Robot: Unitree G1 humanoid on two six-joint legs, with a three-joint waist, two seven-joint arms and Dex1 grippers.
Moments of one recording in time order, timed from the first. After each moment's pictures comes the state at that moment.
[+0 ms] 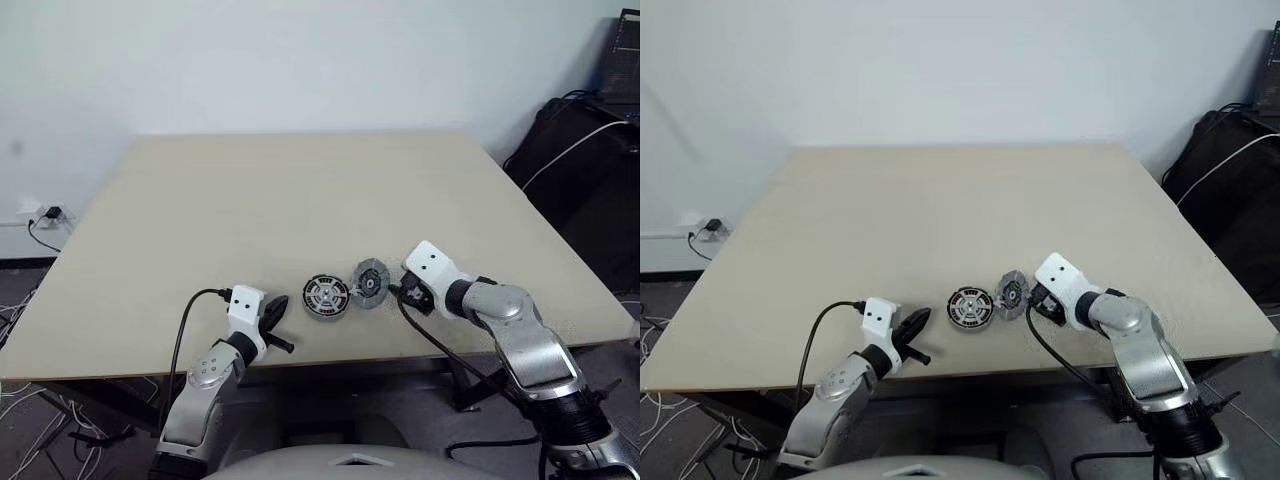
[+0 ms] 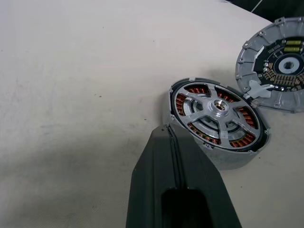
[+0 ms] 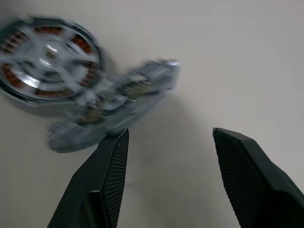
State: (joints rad) left arm 0.19 0.12 -0.17 -0.12 -0.17 0.24 -0.37; right arm -0.10 -0.58 0.13 -0.32 -0.03 0.67 0.71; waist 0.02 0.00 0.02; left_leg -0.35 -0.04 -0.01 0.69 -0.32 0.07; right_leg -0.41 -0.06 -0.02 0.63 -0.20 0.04
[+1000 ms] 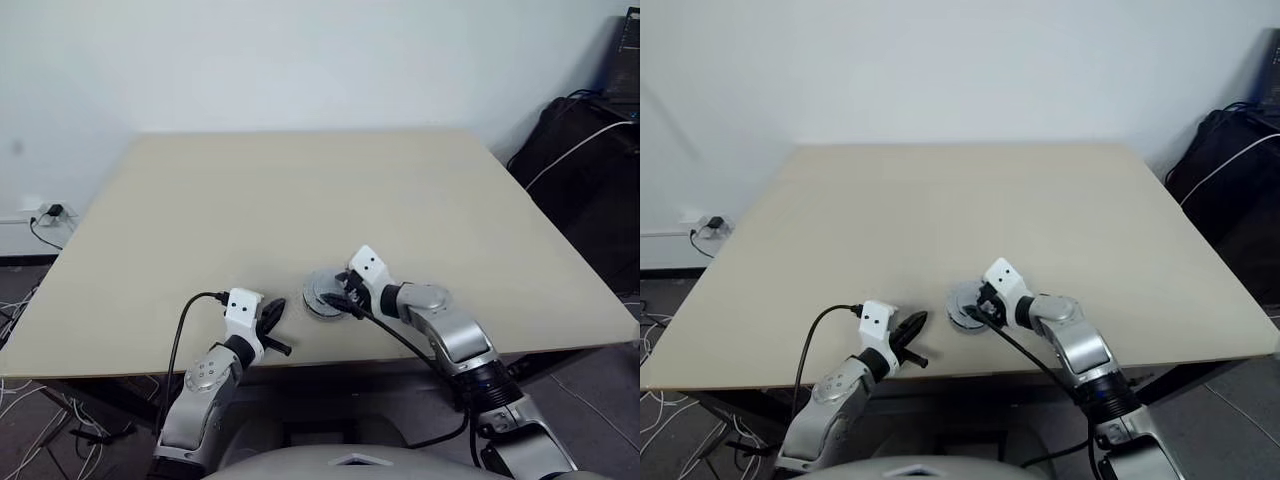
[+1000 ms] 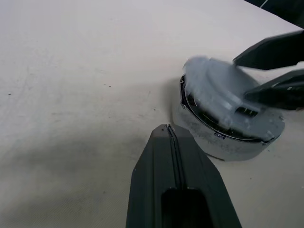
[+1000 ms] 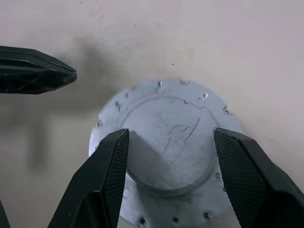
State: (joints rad) left arm 0.21 0.12 -0.16 -0.12 -0.17 0.24 -0.37; right arm -0.25 -0.30 0.28 0.03 0.09 0.58 0.70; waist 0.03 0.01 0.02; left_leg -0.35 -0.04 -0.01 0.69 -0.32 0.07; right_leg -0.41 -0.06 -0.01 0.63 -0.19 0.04
